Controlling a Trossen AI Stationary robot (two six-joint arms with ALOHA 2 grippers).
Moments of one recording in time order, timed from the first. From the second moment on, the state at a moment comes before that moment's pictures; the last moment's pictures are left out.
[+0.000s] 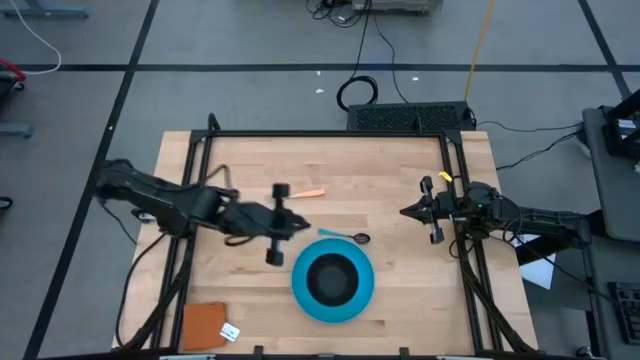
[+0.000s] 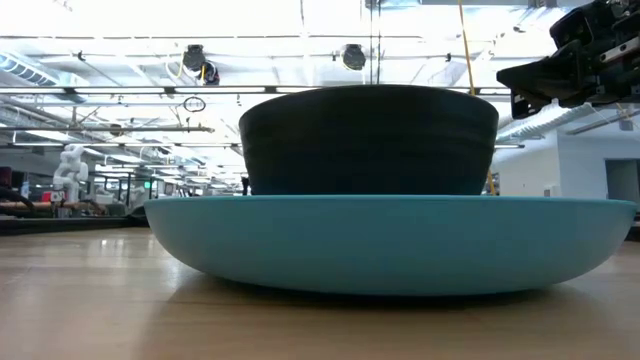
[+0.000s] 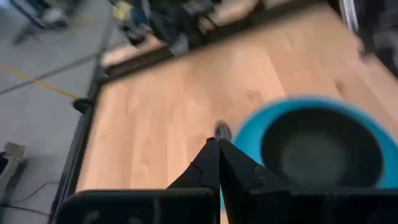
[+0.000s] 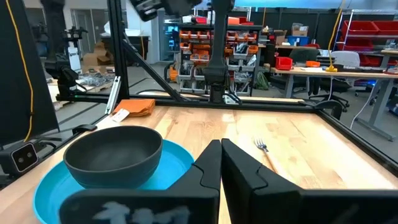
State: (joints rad) left arm -0.31 1.37 1.30 -0.50 -0.35 0.15; right arm -0.19 0.14 0.05 0.11 -0.29 -0.01
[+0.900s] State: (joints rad) left arm -0.10 0.93 0.12 0.78 -0.34 0.13; right arm -0.25 0.46 0.11 0.33 -0.25 0.07
